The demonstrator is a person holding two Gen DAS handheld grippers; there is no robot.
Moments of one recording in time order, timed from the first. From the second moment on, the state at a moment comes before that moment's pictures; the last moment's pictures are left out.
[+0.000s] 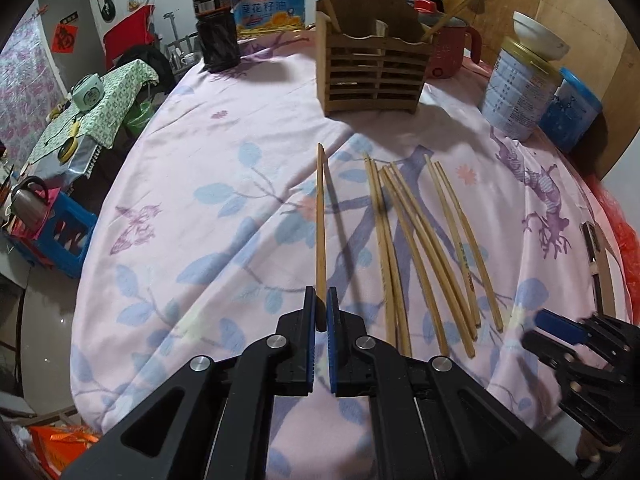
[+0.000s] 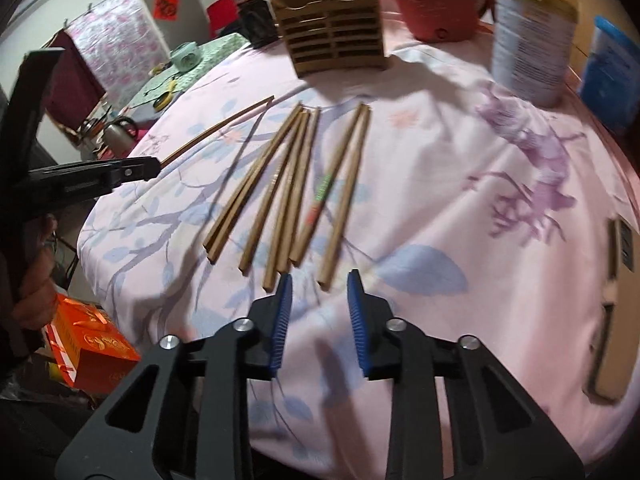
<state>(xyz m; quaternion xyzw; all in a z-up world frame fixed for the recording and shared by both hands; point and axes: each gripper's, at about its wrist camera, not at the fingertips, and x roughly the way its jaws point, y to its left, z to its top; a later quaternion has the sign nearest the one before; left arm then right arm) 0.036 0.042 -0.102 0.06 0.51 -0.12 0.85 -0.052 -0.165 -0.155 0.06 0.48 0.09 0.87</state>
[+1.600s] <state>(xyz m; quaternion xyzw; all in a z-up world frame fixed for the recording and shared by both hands) 0.117 0.049 0.040 0.03 0.44 -0.24 0.87 0.008 -0.200 0.002 0.08 0.29 -0.01 0.95</state>
